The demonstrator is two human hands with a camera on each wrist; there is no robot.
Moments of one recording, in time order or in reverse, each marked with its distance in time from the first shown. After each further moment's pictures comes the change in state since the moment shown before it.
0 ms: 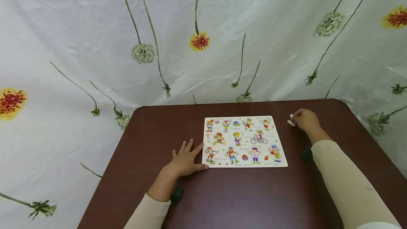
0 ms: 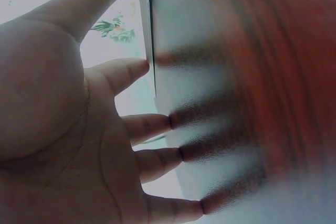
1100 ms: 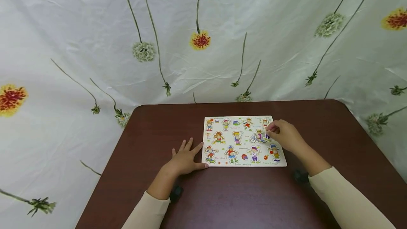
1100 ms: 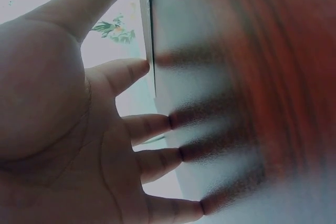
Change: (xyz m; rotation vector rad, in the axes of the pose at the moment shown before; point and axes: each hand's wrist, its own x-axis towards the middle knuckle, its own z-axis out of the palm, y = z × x) left_hand 0.000 0.000 -0.002 0.001 -0.022 -0.005; right_hand -0.081 -0.082 0.025 0.099 -0.078 -0.279
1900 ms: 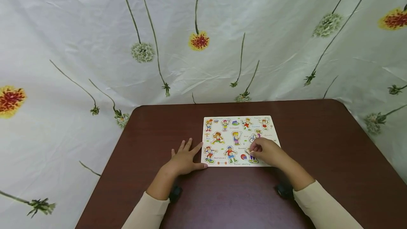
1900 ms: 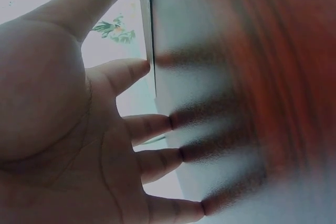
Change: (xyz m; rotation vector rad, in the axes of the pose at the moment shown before) left_hand 0.003 -0.003 0.003 0.008 0.006 -0.002; right_hand -0.023 -0.025 0.051 0.093 -0.167 -0.100
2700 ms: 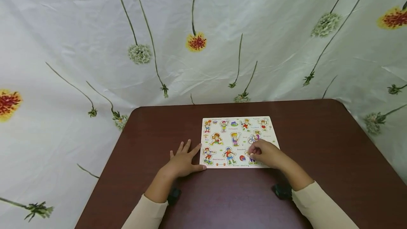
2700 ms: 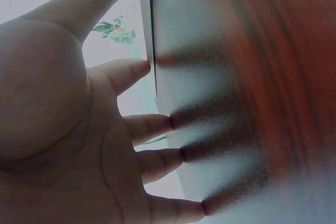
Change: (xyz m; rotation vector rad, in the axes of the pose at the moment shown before) left_hand 0.001 0.001 0.001 0.001 0.006 -0.008; right_hand 0.000 0.012 0.000 0.013 -0.050 -0.080
